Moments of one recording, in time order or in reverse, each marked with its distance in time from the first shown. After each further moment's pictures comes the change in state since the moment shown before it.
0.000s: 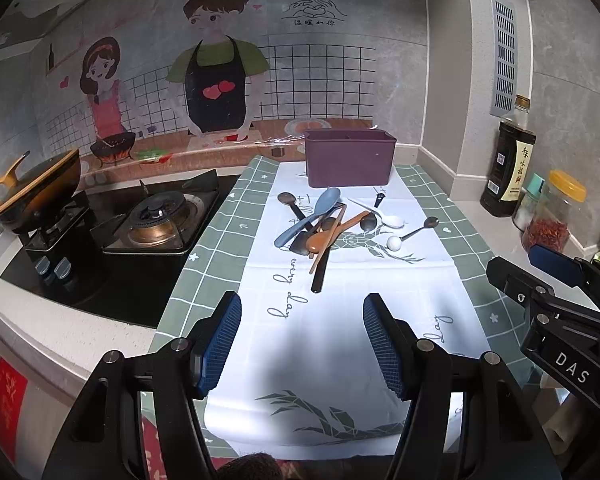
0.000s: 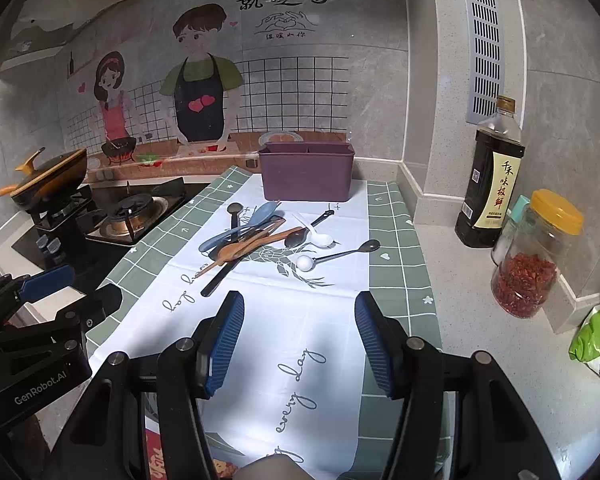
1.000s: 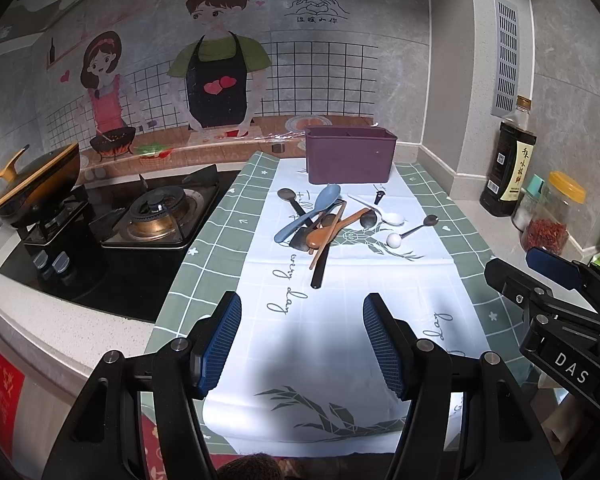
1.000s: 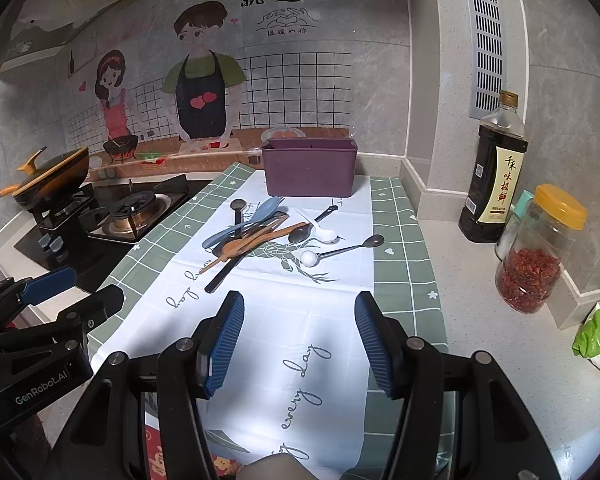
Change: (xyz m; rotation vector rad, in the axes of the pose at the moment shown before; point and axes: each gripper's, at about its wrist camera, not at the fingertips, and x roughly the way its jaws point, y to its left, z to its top) left arm -0.003 0.000 -0.009 -0.011 0.007 -0.008; right arm 0.000 0.003 -0.003 0.004 0.008 0.002
